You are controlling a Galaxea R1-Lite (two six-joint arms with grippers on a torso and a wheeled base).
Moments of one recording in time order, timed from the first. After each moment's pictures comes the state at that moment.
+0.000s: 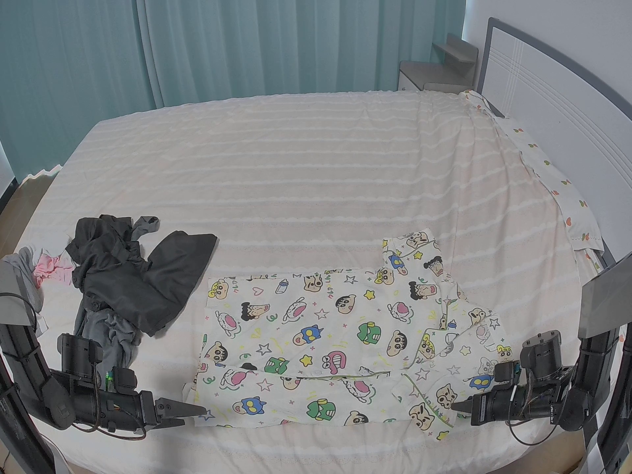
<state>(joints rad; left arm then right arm) 0.09 1.98 -0.05 -0.91 -0.86 -0.34 0.29 2.16 -0.02 -1.29 0.32 0.32</state>
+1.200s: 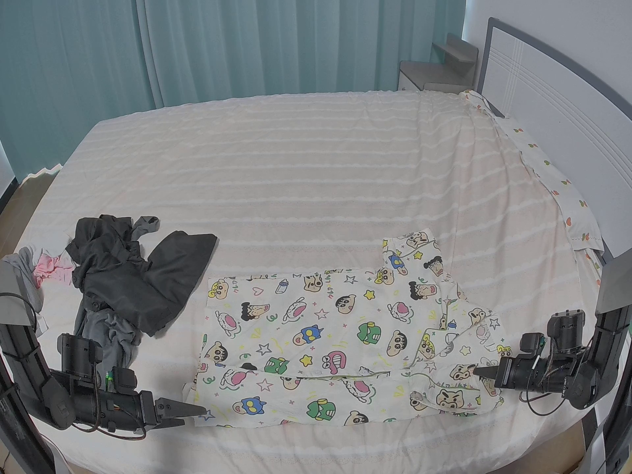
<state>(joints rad) 0.09 1.98 -0.05 -0.91 -0.86 -0.34 0.04 2.17 -0.10 -1.33 0.46 0.36</state>
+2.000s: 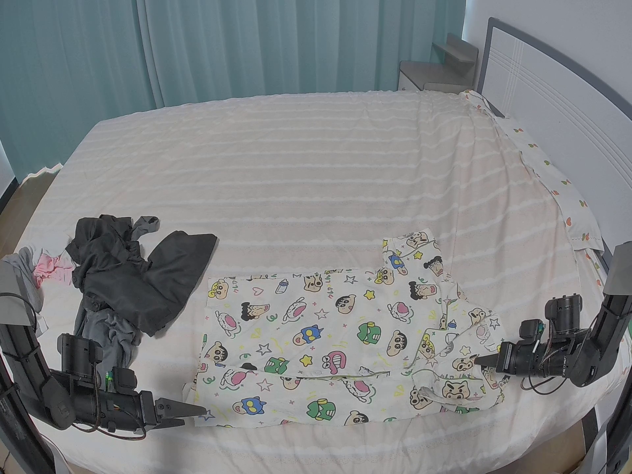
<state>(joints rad) 0.09 1.98 -0.05 -0.91 -0.86 -0.34 0.00 2.11 -0.28 -1.04 0.49 0.35</state>
